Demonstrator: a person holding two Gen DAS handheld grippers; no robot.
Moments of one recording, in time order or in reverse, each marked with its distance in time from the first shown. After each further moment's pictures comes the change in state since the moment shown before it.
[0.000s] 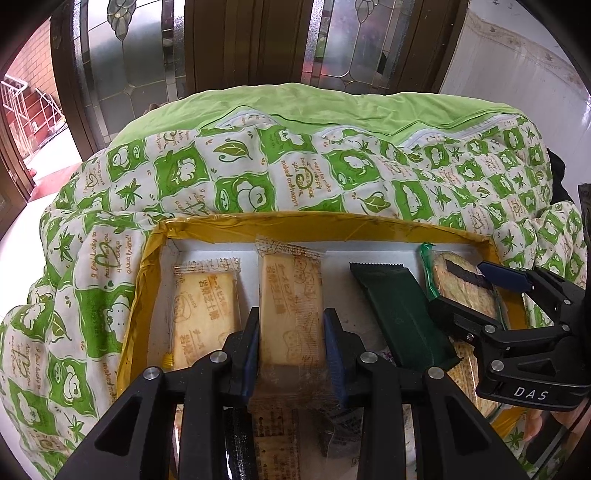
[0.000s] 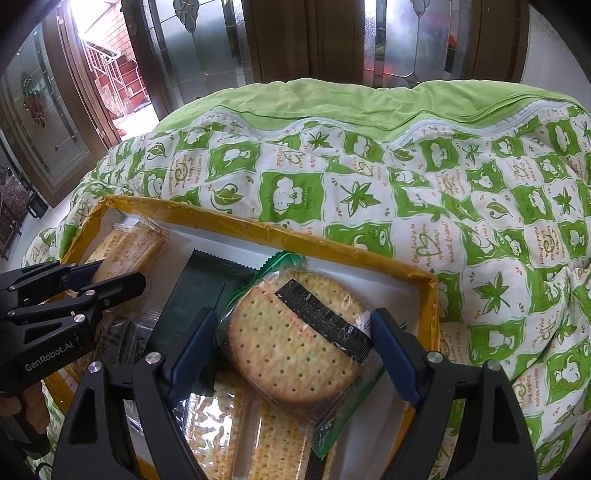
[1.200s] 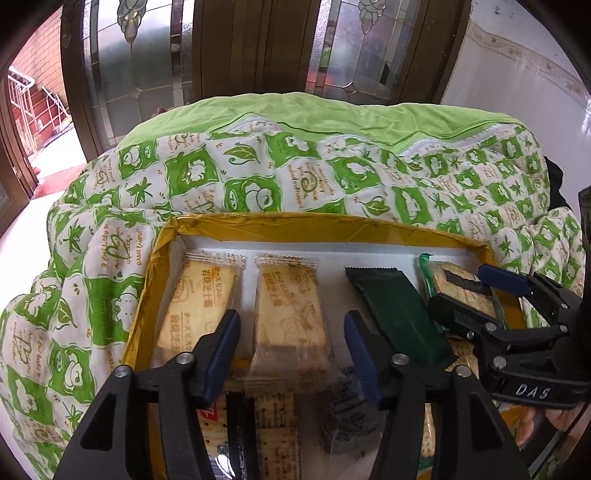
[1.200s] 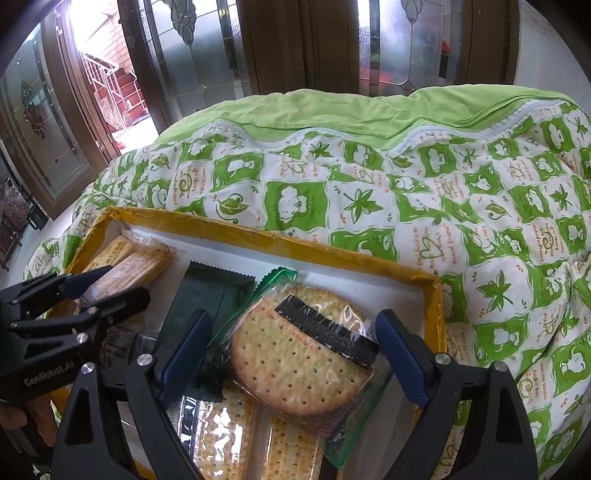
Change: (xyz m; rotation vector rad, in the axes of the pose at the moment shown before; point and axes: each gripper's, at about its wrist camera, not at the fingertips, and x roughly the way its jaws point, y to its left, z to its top) left arm -0.012 0.003 -0.008 -0.017 -0.044 0.001; right arm -0.005 0.003 -0.002 0.030 -0.052 0.003
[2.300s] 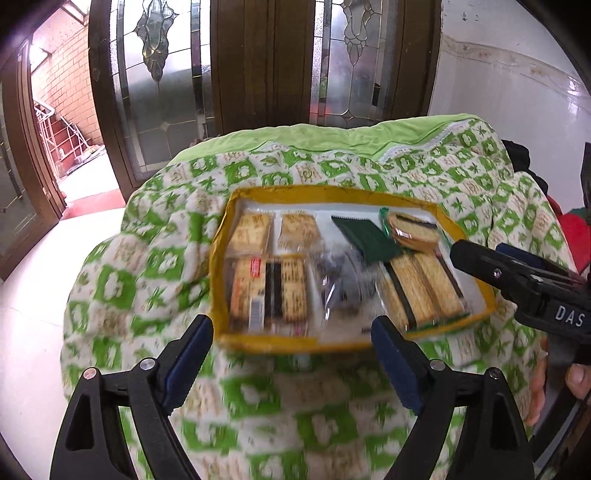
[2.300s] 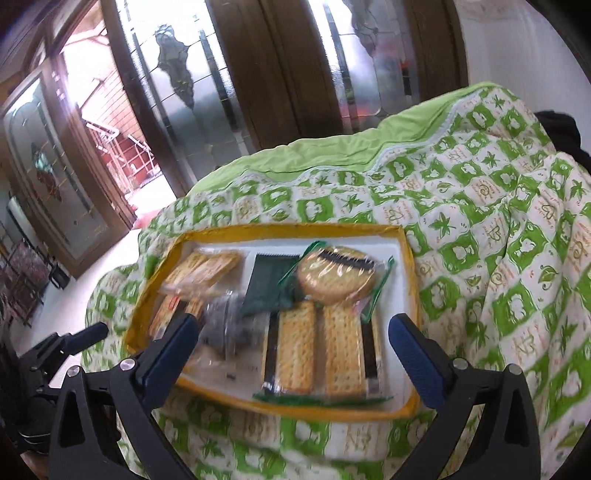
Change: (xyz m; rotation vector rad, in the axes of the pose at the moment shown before) left arm -0.119 -0.010 -0.098 0.043 -0.131 0.086; right arm -0.112 0.027 -0.073 0.147 -0.198 0.053
